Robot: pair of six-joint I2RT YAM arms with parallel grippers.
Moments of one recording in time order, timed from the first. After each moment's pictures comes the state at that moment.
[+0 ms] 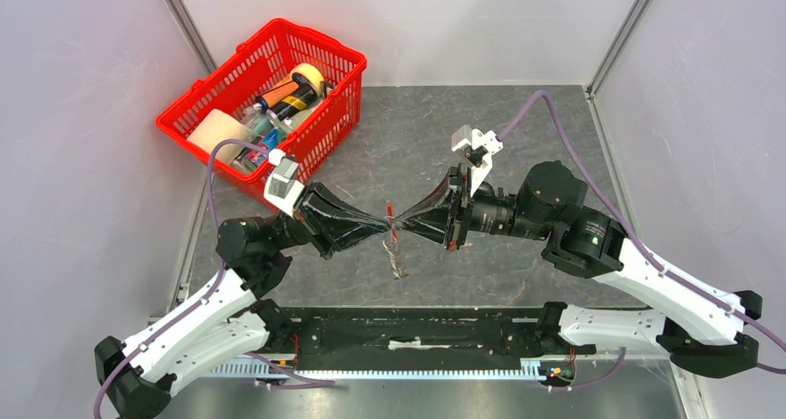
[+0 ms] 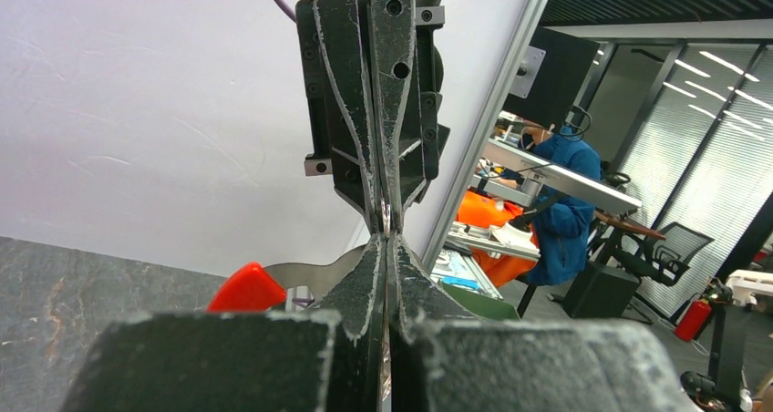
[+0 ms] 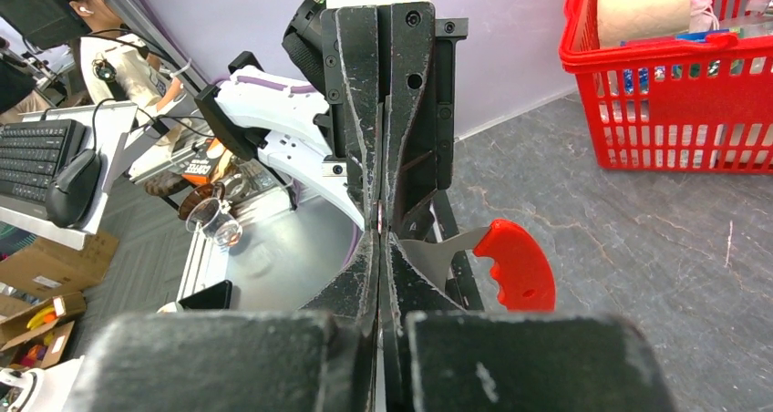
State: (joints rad) left arm -0.75 0.74 0.63 0.83 0.68 -0.87; right arm 1.09 1.00 1.30 -0.24 -0.32 0.41
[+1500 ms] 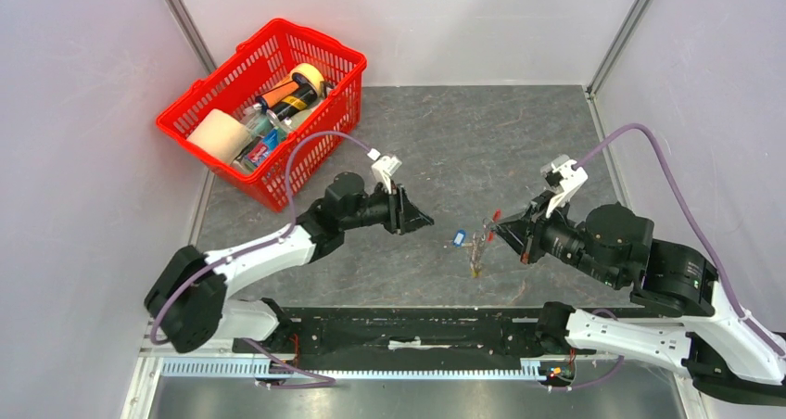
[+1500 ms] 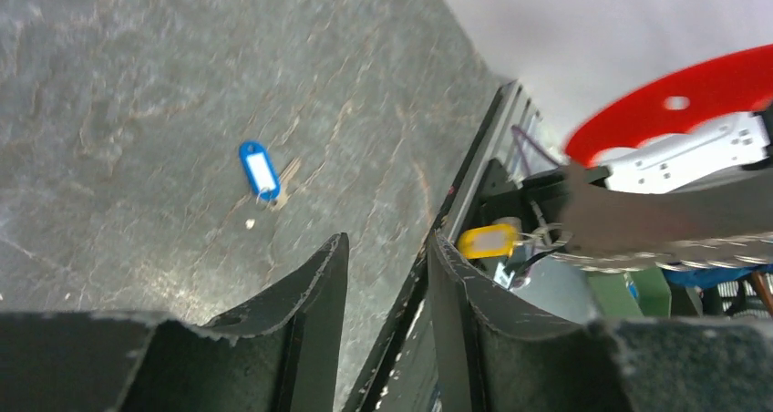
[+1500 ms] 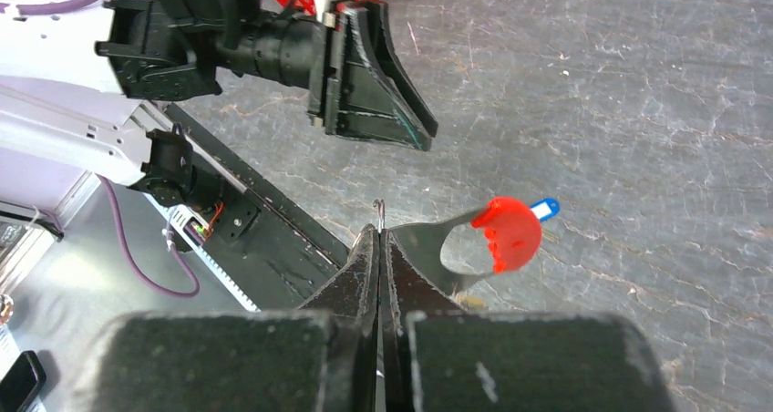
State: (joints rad) left arm -0.76 1.26 0.69 0.35 0.45 -0.64; right arm 1.10 0.68 1.27 -0.90 0.29 0.45
